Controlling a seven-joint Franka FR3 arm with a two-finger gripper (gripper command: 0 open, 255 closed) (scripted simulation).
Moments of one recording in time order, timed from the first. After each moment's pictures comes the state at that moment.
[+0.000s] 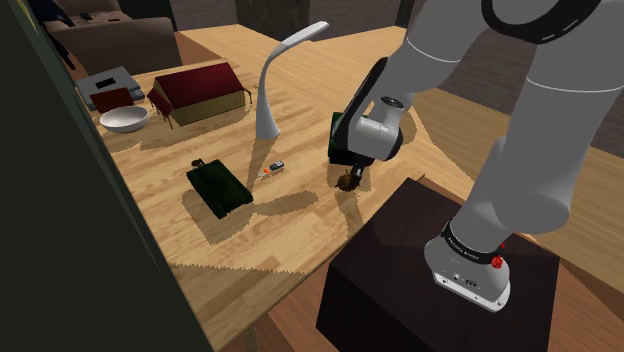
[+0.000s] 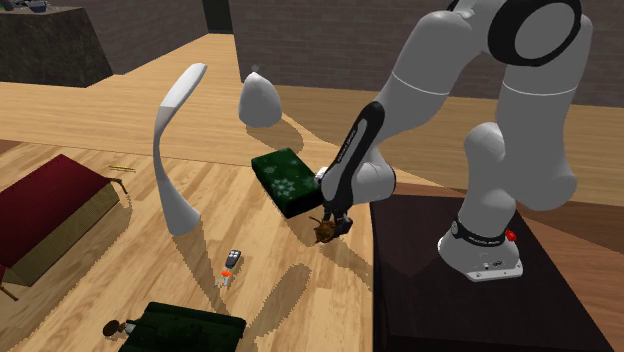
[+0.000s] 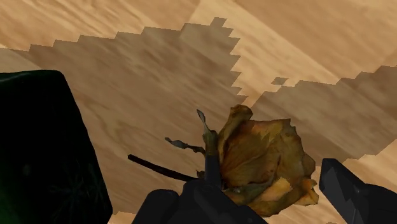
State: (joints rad) arm 0.27 0.21 -0.23 -2.73 1.14 3.08 -1.55
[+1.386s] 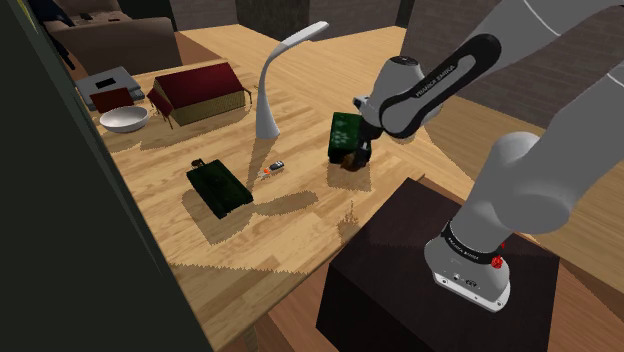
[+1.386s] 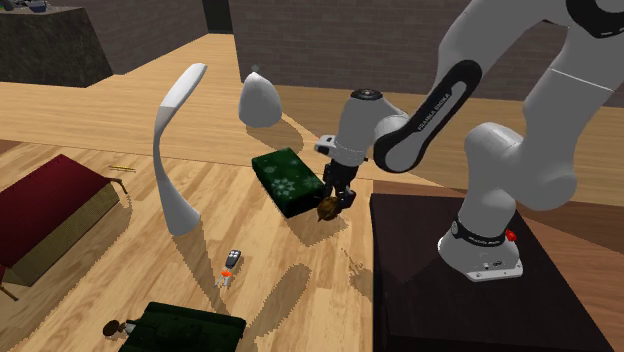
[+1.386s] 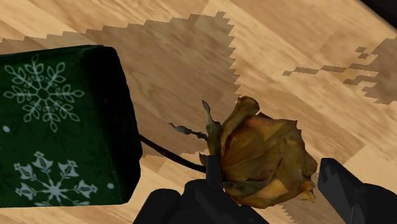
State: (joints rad) arm 0.27 -0.27 -0.50 -2.86 -0.20 2.79 -0.52
